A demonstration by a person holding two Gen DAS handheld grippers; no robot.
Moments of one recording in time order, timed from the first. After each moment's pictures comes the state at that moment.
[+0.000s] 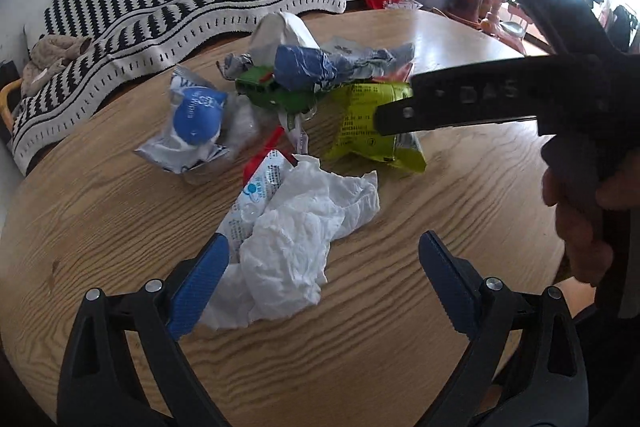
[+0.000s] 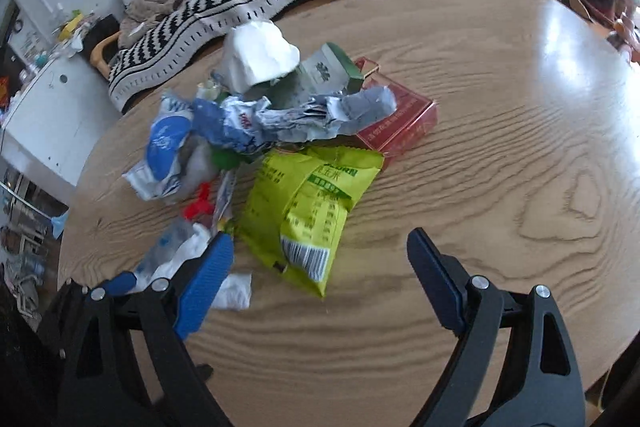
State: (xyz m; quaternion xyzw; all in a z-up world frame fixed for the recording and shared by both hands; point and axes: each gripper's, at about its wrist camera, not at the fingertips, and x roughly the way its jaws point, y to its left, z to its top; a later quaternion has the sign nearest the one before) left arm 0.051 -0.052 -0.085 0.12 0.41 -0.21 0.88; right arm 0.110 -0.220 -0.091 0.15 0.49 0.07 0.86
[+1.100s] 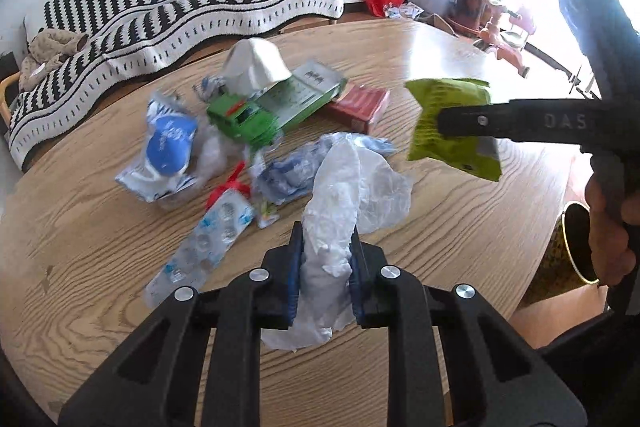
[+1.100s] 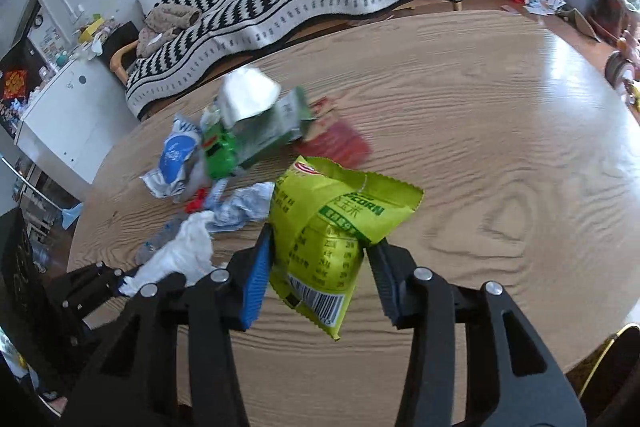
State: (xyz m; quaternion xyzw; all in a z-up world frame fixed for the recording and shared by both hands) left arm 0.046 -0.099 -0.055 0.09 0.42 -0.21 0.88; right arm 0.082 -0.287 -0.057 0.13 0.46 0.10 0.87
